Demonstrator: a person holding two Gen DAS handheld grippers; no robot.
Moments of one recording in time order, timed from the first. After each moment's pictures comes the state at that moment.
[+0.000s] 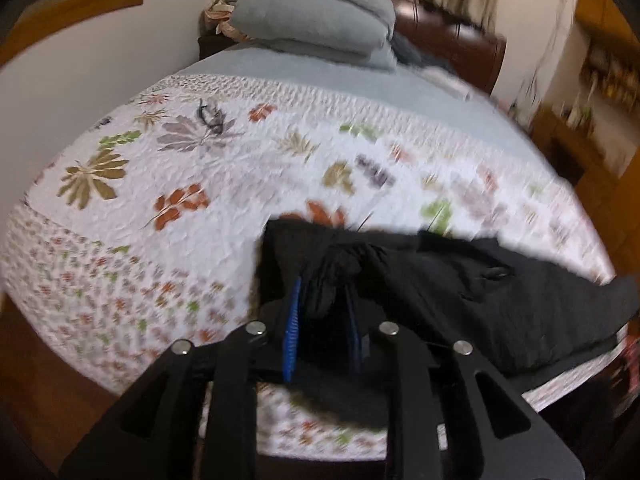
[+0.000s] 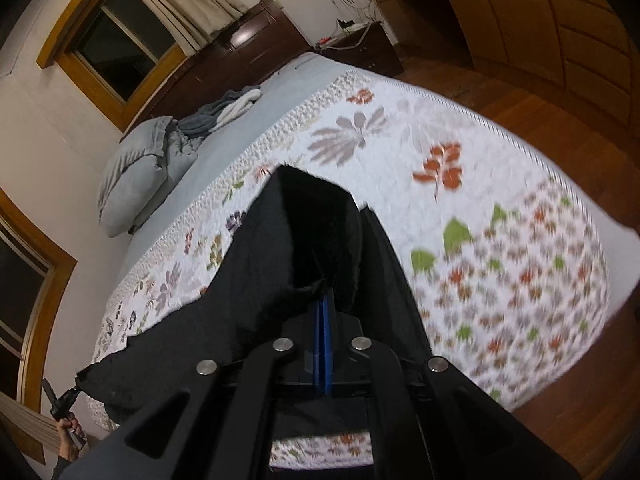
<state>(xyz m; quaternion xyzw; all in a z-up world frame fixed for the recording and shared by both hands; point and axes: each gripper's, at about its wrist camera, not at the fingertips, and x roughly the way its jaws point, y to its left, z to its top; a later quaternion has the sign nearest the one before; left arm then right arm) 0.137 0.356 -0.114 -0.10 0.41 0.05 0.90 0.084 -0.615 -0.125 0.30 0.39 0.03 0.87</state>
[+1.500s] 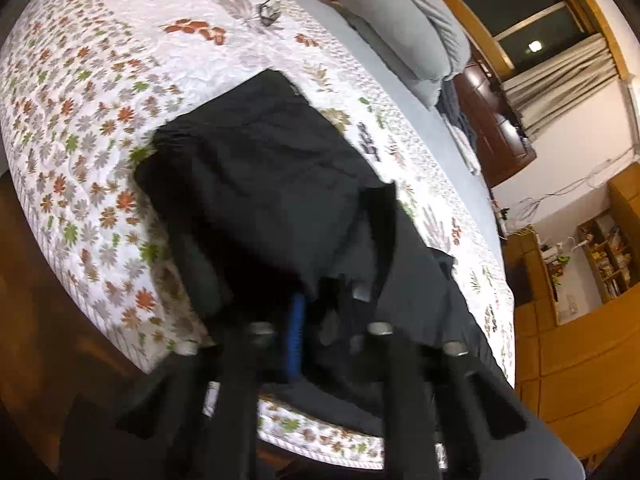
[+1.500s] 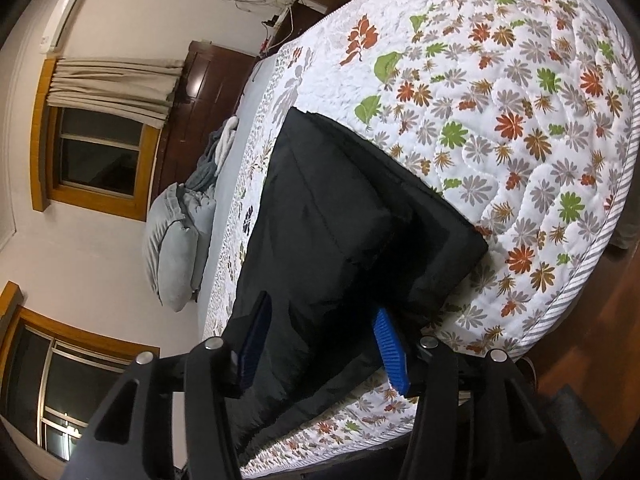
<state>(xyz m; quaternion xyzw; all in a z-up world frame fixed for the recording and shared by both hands) 0.113 0.321 -0.191 -0.42 0.36 0.06 0.83 0.070 -0.613 -0.230 0.55 0.34 0.05 0.76</state>
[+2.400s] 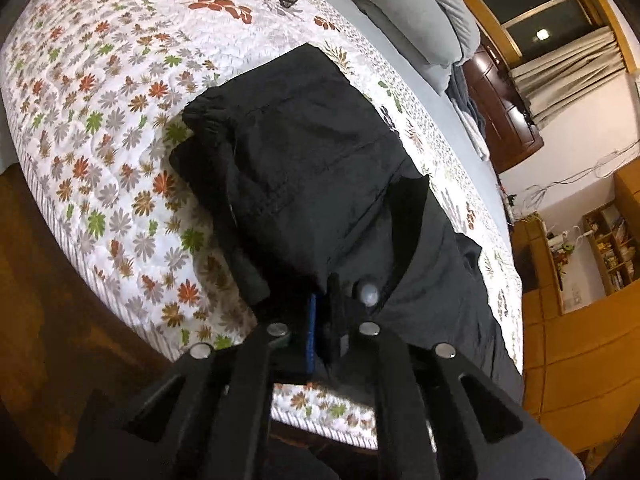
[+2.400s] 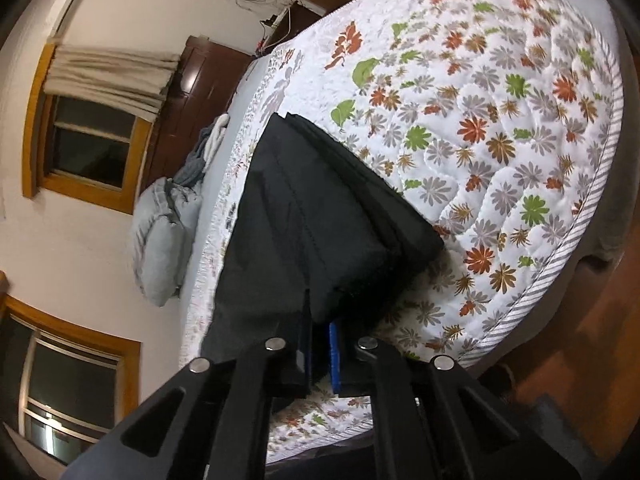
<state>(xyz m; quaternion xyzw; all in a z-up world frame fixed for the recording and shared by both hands) 0.093 0.341 -0.206 -0.42 0.39 0.05 0.82 0.063 -0.628 -0.236 0.53 0.34 0.04 0.78</state>
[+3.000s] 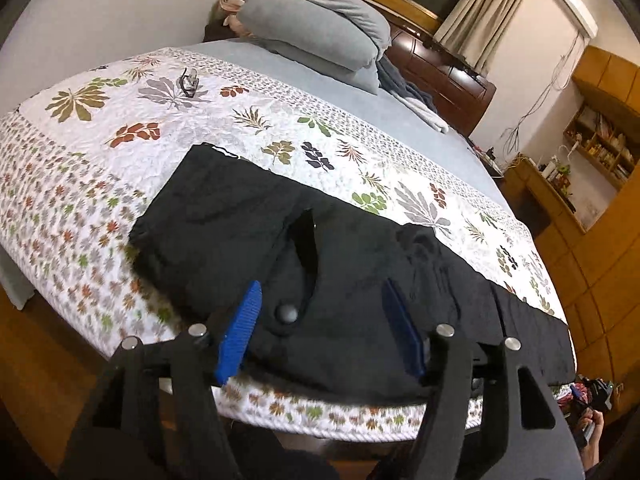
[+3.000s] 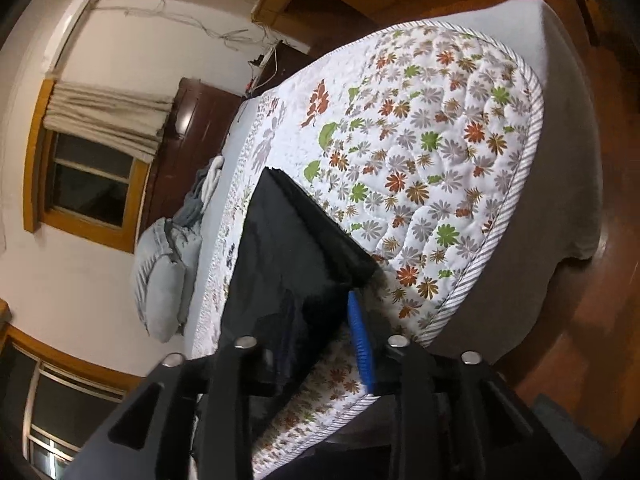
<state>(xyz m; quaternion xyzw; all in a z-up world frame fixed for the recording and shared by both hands) 0.097 0.287 -0.128 -0.23 0.35 0.02 0.91 0.015 -0.652 -0.229 0.55 0.30 -0.01 0.78</state>
